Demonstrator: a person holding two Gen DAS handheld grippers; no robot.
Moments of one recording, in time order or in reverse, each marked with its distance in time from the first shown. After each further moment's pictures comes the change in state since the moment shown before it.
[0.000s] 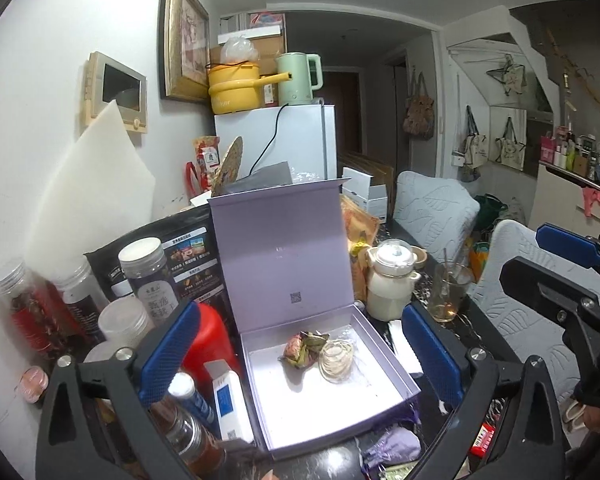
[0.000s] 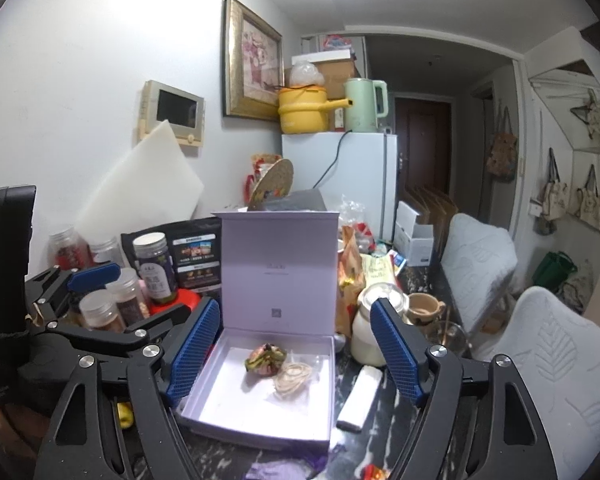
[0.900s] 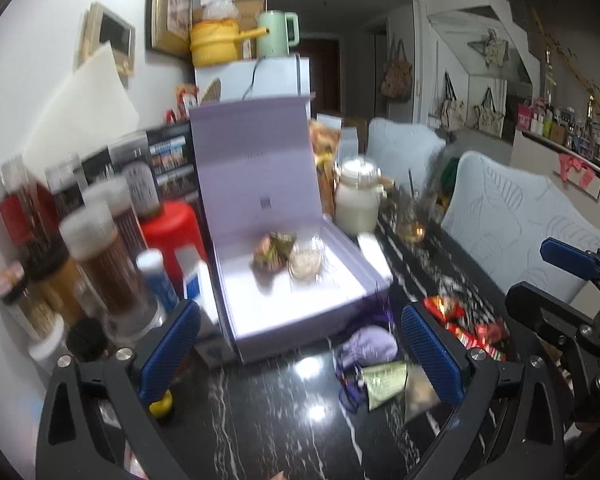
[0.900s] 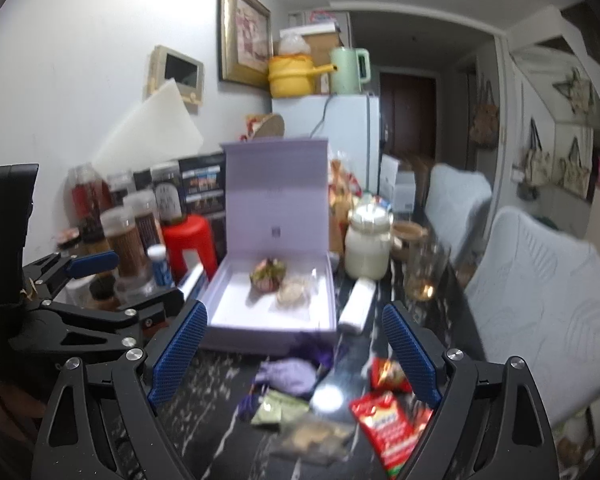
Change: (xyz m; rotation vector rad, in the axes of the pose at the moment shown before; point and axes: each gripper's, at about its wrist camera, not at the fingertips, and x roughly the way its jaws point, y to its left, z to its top) left arm -0.032 -0.015 -0.107 0.002 0.140 -0.083; right arm -0.055 0.020 -0.108 0.050 0.105 -0.049
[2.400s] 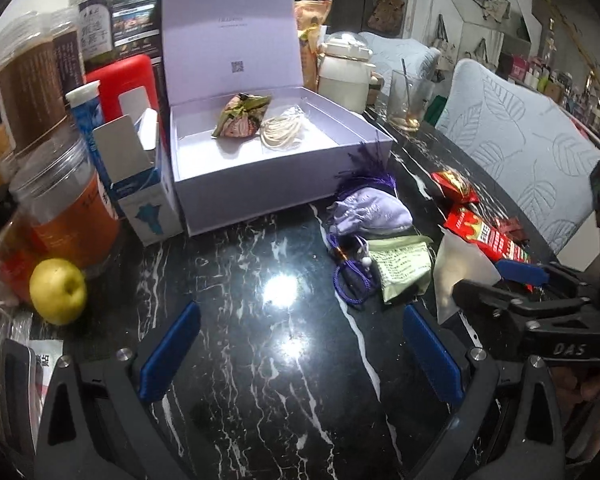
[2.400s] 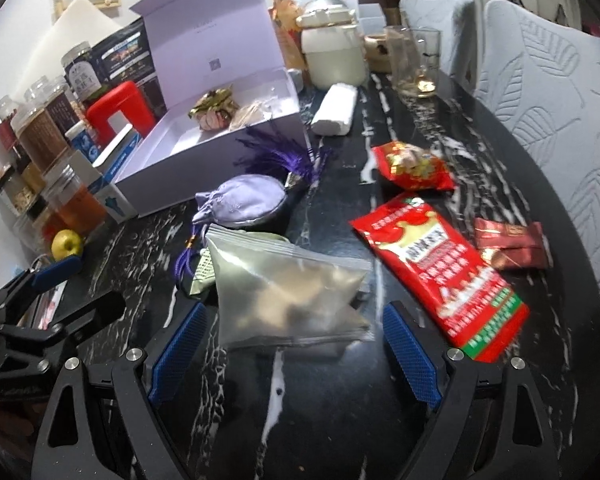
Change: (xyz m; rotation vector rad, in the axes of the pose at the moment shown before) left arm 0.073 0.005 -0.106 -0.028 0.237 -0.110; right arm 0.099 -0.039 -0.135 0.238 0.423 0.008
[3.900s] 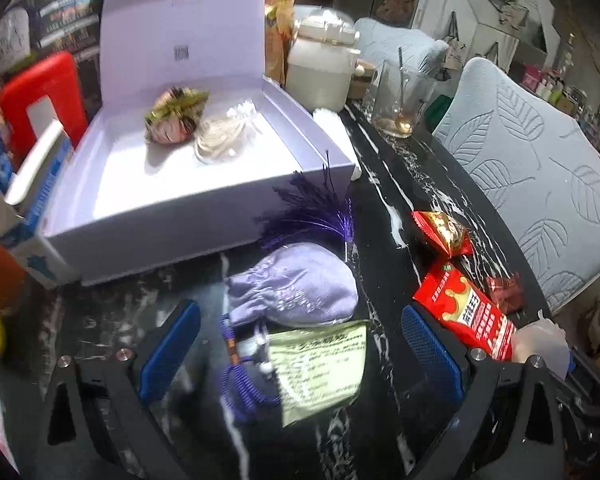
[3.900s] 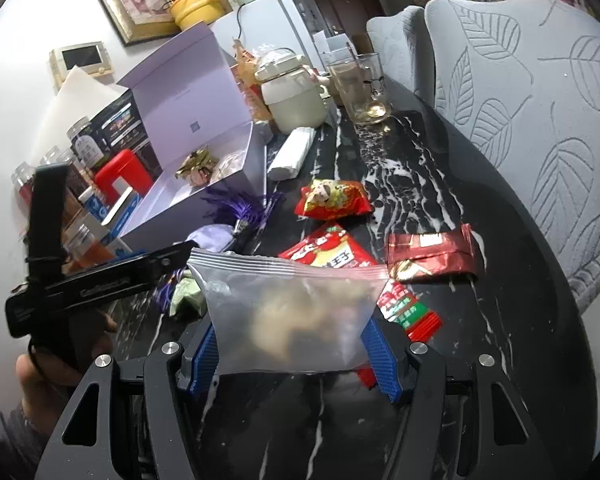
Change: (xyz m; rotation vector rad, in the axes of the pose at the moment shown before) left arm 0.080 -0.062 0.058 -0.085 0.084 -0.039; right arm -0.046 -0.078 -0.009 0.117 -0.155 0.097
